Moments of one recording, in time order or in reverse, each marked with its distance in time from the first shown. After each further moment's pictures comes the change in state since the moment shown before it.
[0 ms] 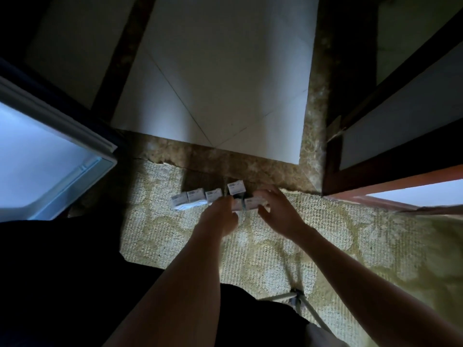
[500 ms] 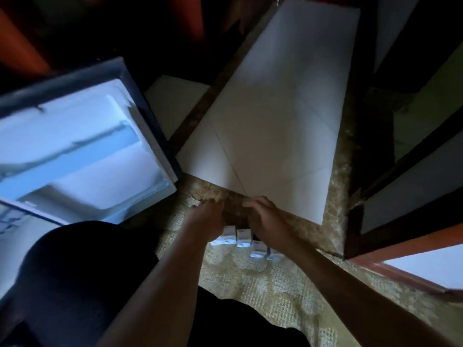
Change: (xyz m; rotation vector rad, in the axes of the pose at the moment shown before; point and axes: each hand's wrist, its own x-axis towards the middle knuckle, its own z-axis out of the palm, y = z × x) left_hand -0.092 -0.039 -0.122 0.346 0.383 0.054; right_hand 0.042 -0.145 -0.025 0.025 0.035 -0.299
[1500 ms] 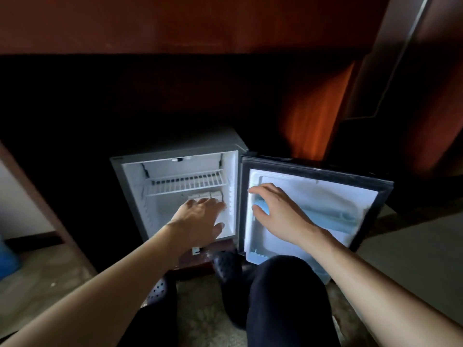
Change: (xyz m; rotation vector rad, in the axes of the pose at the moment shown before) left_hand -0.294 -0.267 -0.121 0.056 0.437 -0.606; right_hand 0.120 -0.432 0.097 -0.203 -0.414 -0.880
